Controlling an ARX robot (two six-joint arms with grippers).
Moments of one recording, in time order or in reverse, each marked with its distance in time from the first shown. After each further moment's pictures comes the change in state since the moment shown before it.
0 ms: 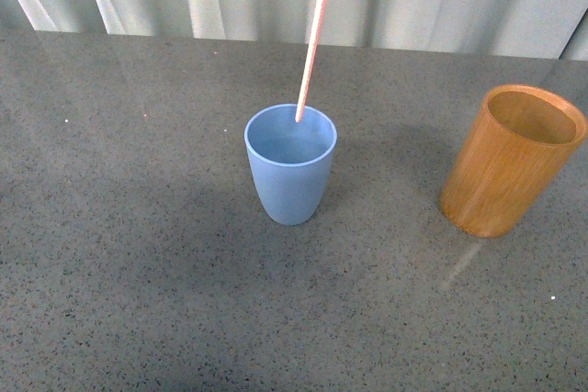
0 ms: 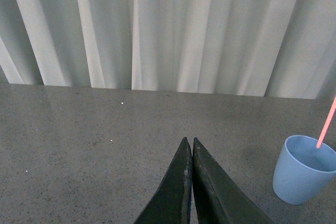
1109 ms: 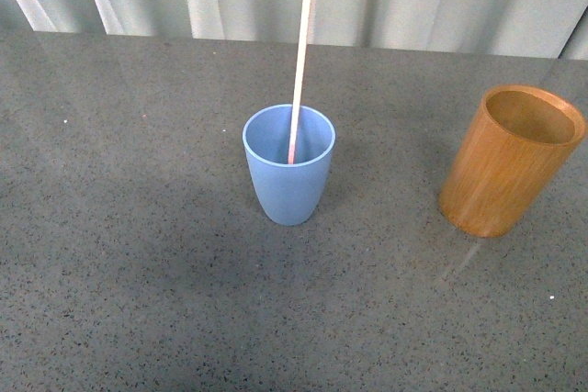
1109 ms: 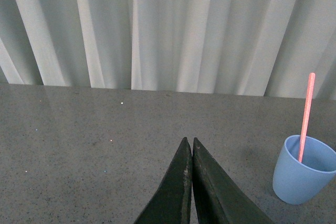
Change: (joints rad) left arm 0.000 0.000 0.000 0.000 0.000 0.000; right arm -0.217 -0.575 -0.624 0.240 0.559 -0.259
